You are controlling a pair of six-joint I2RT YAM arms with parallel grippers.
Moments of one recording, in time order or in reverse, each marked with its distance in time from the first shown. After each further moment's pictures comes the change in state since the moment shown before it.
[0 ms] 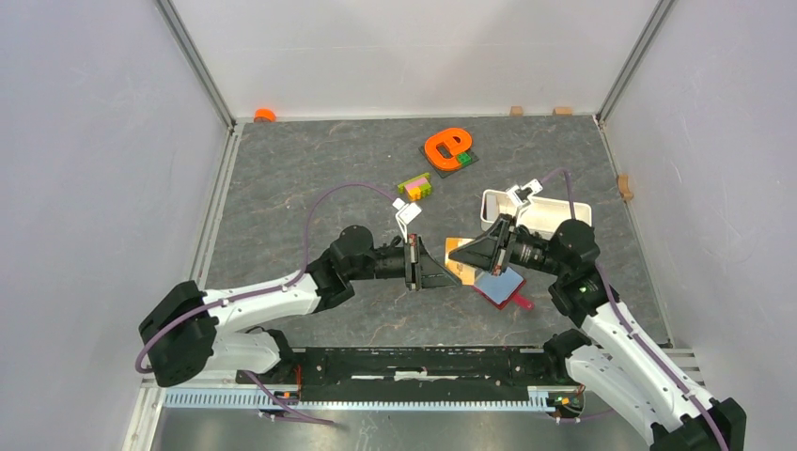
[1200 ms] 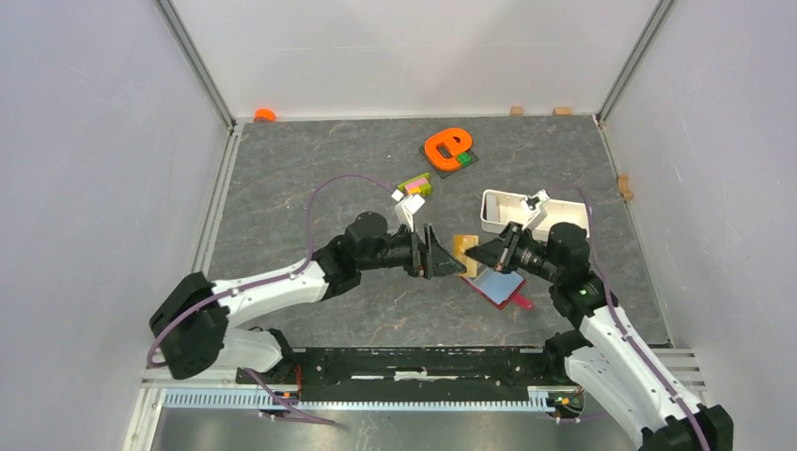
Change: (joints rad) left arm 0.040 0.048 0.070 -0.203 -0.108 0.108; right arm -0.084 -0.025 -0.068 -0.238 0.223 -0.065
